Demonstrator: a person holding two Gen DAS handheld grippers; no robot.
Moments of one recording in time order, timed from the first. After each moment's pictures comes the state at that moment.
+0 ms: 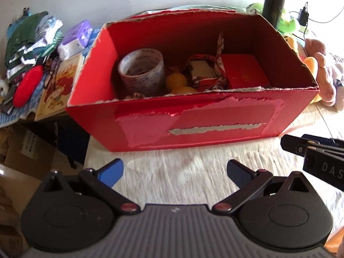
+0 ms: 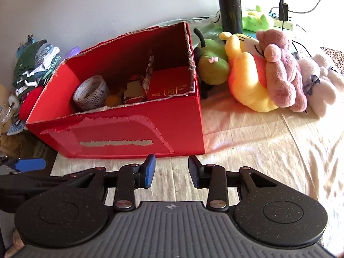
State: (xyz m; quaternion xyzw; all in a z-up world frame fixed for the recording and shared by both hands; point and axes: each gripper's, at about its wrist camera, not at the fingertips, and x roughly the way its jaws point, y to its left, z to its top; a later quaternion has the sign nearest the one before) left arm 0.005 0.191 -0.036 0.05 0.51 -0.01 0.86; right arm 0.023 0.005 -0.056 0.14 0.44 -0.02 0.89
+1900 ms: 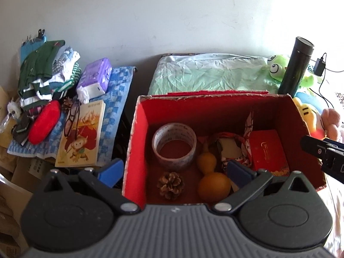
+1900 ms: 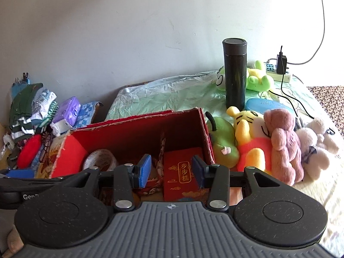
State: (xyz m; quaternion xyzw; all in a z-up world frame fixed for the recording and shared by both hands) left arm 0.083 0.233 0.038 0.03 0.44 0.02 0.90; right arm 0.089 0.017 0.019 0.13 0.35 -0.06 0.93
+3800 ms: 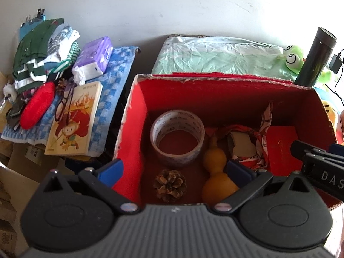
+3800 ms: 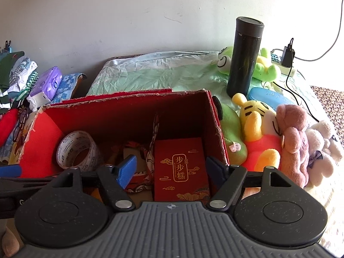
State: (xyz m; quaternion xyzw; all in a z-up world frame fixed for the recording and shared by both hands) left arm 0.115 0.239 -0.005 0.01 0.48 0.04 0.88; right arm 0.138 0.034 -0.013 0.07 0.42 -0.09 0.90
